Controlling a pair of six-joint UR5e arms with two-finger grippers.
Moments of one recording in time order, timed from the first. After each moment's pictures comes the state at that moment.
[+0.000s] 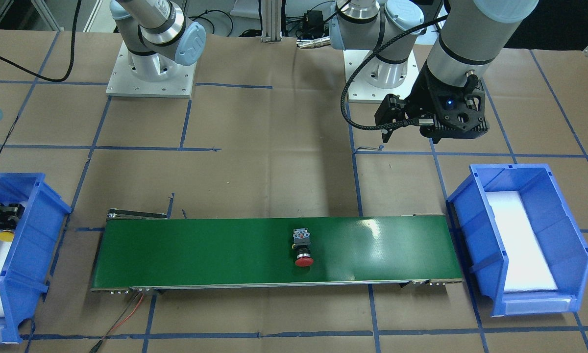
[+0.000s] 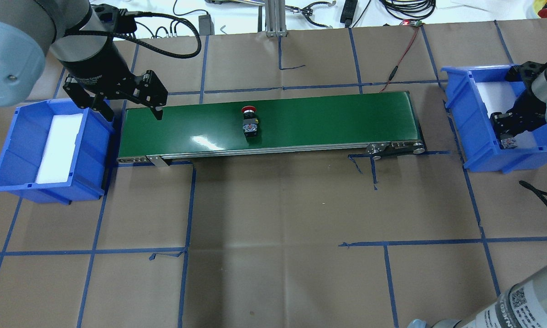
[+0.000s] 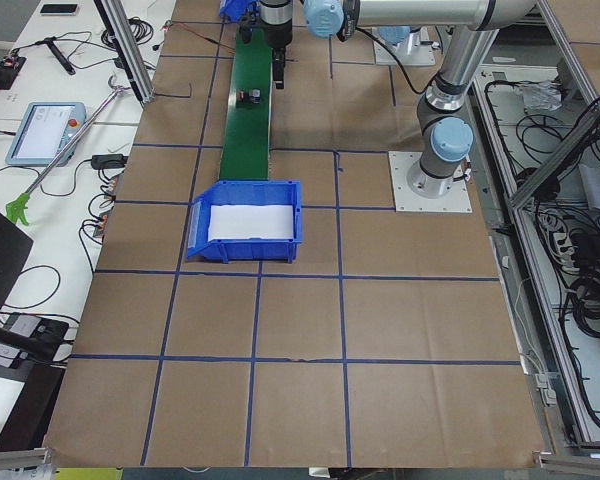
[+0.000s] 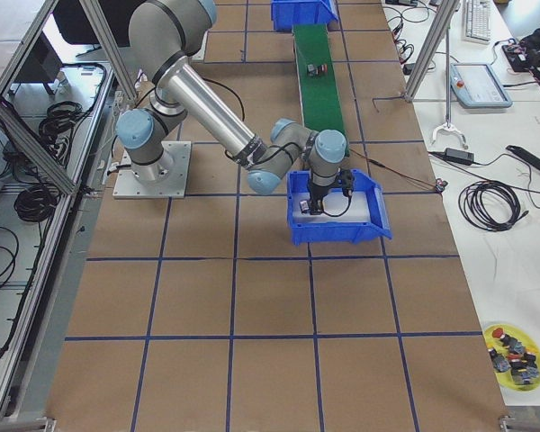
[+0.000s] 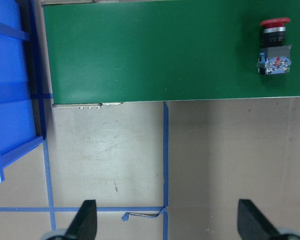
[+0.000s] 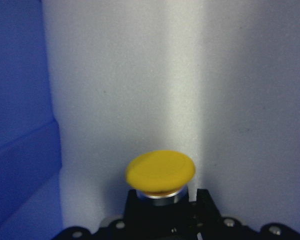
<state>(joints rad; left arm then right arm) -1.55 -1.61 -1.57 -1.57 1.58 0.04 1.02 -1.14 1.77 -2.18 -1.58 -0.55</state>
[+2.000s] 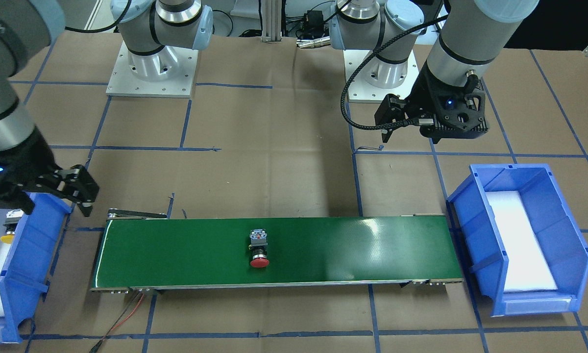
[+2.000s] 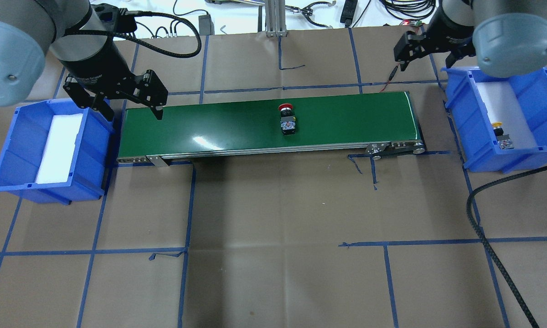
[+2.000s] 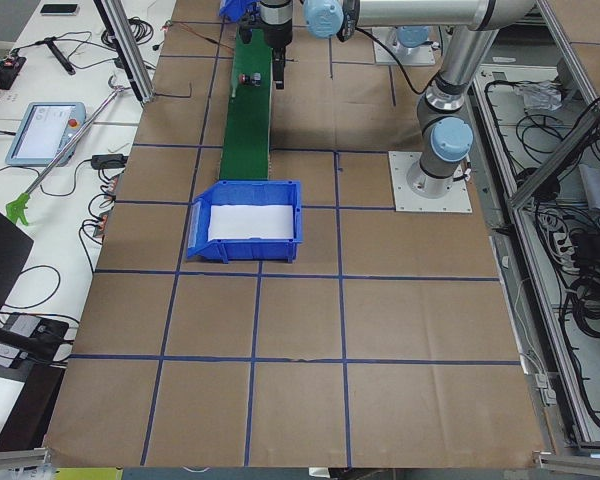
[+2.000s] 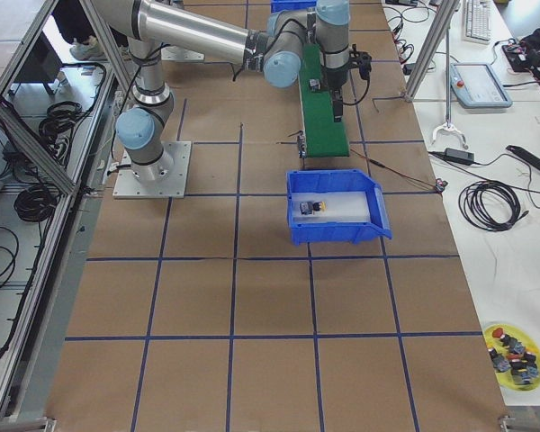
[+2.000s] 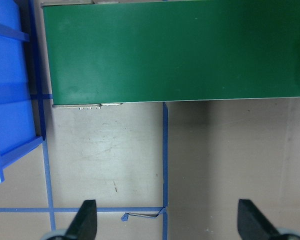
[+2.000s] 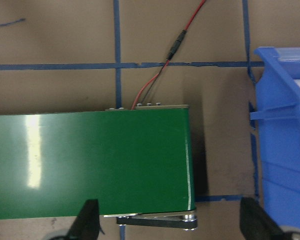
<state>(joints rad) -1.55 -1.61 -1.57 -1.57 1.58 0.04 1.51 -1.39 1.58 -1.97 -1.58 -0.03</state>
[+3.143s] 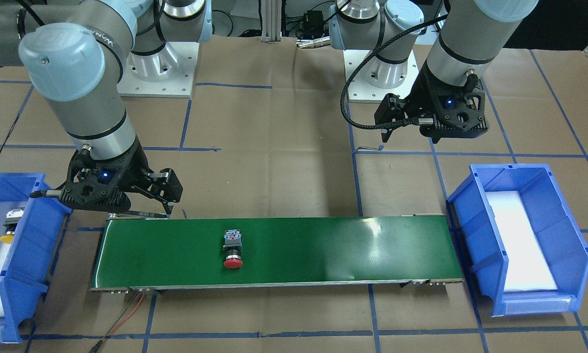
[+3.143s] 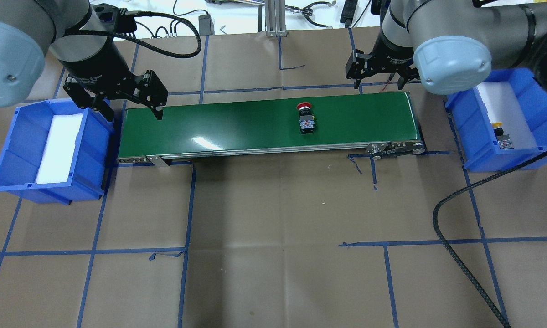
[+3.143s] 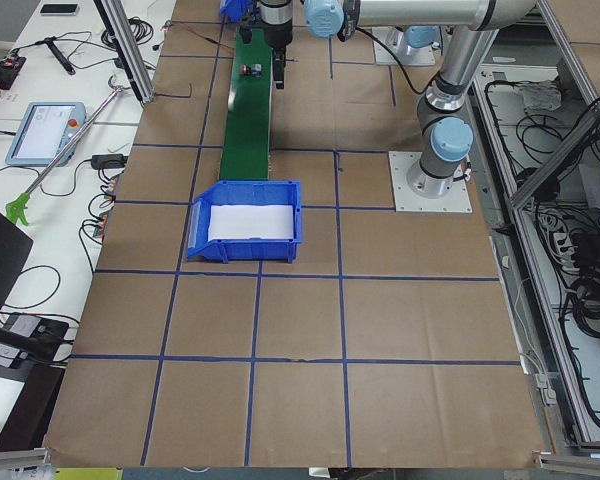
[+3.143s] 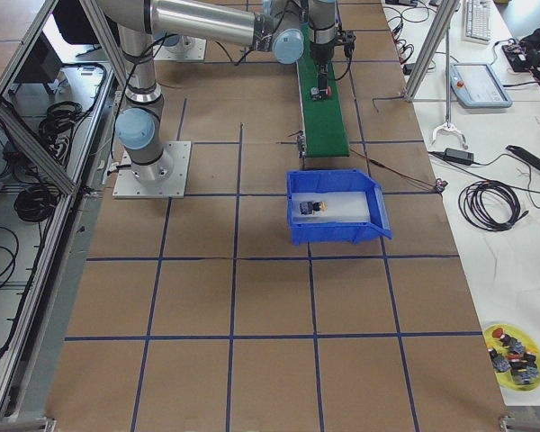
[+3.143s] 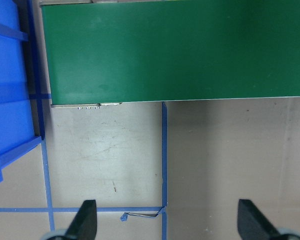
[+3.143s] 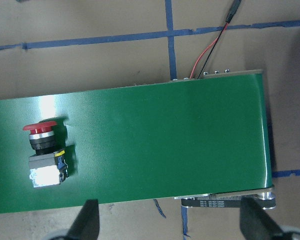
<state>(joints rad) -1.55 -1.60 -1.57 -1.57 1.58 0.04 1.62 -1.34 1.59 -1.96 -1.58 0.12</state>
